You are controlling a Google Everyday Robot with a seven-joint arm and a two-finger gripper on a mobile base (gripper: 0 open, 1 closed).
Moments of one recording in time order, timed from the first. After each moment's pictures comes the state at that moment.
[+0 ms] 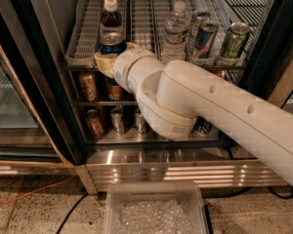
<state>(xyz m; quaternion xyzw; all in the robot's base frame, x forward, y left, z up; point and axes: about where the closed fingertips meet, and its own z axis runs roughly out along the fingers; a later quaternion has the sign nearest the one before) 0.605 0.076 0.954 -0.23 0.71 0.15 0.65</state>
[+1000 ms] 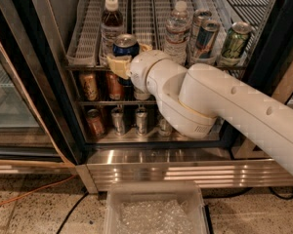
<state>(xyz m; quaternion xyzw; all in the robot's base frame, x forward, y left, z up) 0.611 0.048 0.947 -0.25 0.69 0.17 0.66</state>
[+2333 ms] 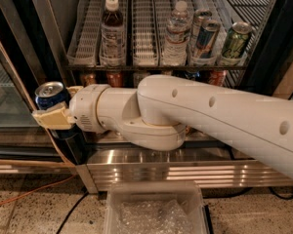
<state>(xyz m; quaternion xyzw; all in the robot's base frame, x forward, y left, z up) 0.466 0.206 0.900 -0.44 0.65 0.37 0.50</state>
